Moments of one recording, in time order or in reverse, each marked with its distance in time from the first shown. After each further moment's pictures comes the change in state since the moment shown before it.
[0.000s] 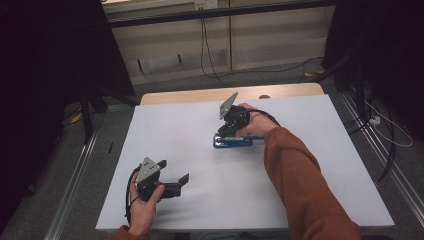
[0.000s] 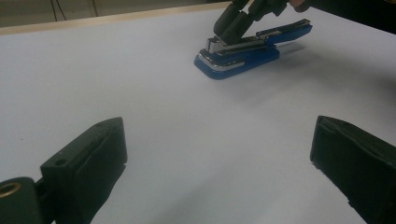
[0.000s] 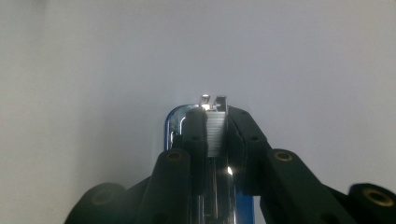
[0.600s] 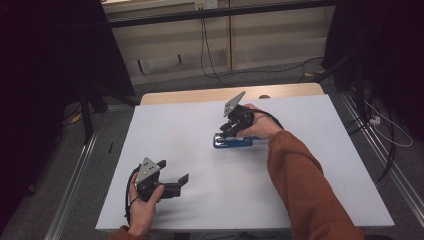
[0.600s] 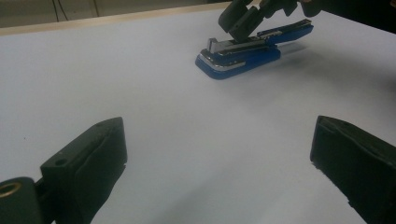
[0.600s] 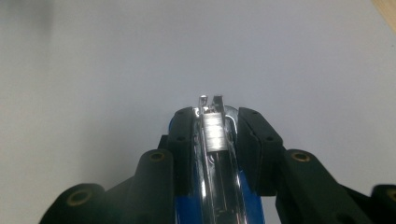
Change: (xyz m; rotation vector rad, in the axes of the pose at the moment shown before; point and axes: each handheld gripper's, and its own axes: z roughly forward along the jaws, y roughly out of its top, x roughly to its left) left arm -0.001 0.000 -0.001 0.000 0.007 0.000; right arm 0.005 -0.011 -0.010 -0.080 -0.024 0.101
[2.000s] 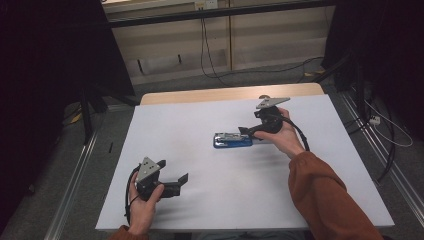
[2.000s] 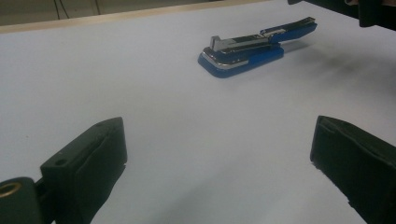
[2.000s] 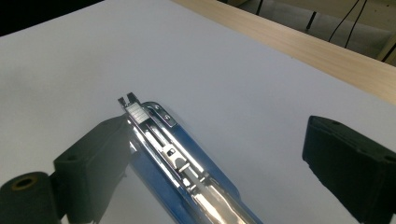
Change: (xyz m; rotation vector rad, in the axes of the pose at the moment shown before) left arm 0.004 0.000 0.002 0.008 0.005 -0.003; right arm 0.031 -0.057 -0.059 -0.265 -0.403 0.450
